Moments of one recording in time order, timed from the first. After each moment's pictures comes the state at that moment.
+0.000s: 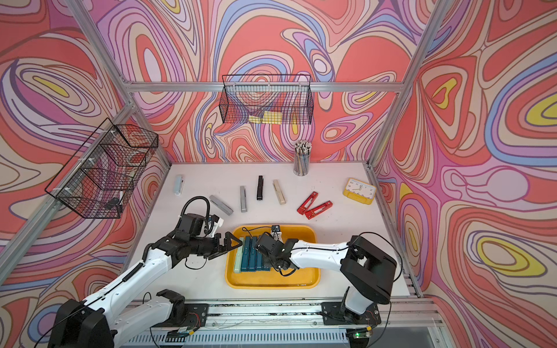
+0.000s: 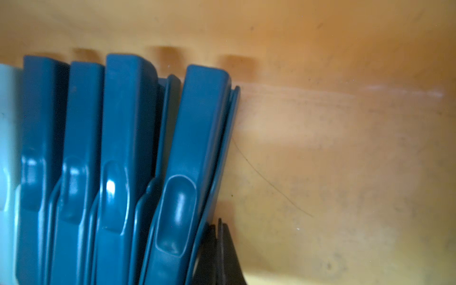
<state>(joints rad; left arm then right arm) -0.34 1.04 0.58 -0.48 0.63 -0.65 1.04 1.61 0.87 -0.43 0.22 0.89</state>
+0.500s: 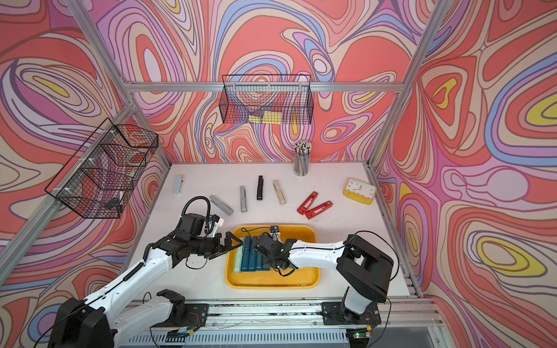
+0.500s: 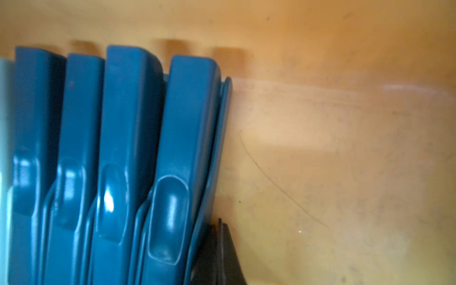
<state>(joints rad) -0.35 1.04 0.58 -0.47 0.62 -0.66 1.04 1.63 0.87 -0.41 0.20 0.88</state>
